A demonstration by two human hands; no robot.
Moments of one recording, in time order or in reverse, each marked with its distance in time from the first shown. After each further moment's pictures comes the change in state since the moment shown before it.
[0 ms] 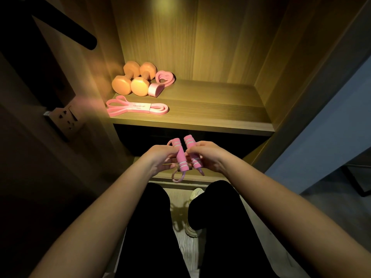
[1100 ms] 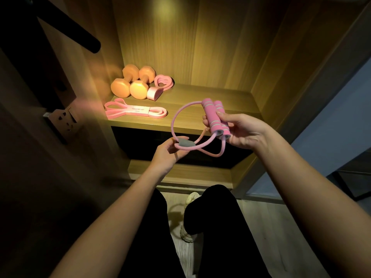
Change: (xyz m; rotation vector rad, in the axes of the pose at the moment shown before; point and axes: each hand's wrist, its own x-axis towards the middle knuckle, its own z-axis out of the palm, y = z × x) left_hand 0.006 -0.014 0.011 0.020 -0.110 0.595; right_hand -0.071 -0.091 -0.050 0.543 -0.243 -0.048
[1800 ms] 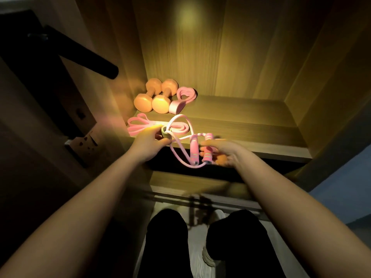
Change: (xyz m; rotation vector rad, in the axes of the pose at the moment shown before) left_hand 0.077 0.060 -0.109 0.795 0.123 0.103; right_hand 0.151 0.037 -0.001 -0.425 0.259 0.137
